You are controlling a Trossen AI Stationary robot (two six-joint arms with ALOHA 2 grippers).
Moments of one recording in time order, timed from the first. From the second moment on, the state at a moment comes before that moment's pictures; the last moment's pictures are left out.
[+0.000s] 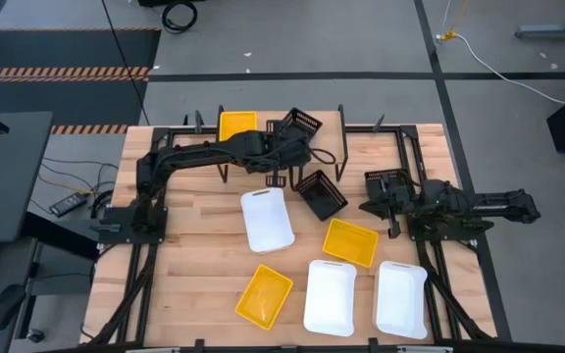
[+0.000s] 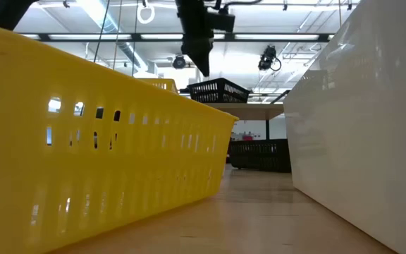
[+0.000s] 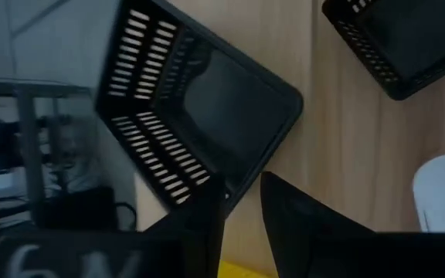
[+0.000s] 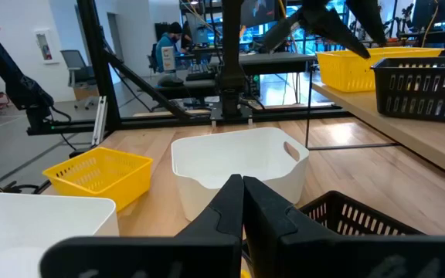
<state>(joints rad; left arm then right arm) 0.13 2.00 2.02 -1.13 -0.61 0.39 -0.02 0.04 0.01 0.02 -0.05 0.06</state>
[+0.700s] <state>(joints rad) 0.05 1.80 2.01 -0.83 -0.25 0.19 -0.02 0.07 0.01 0.20 -0.04 0.02</state>
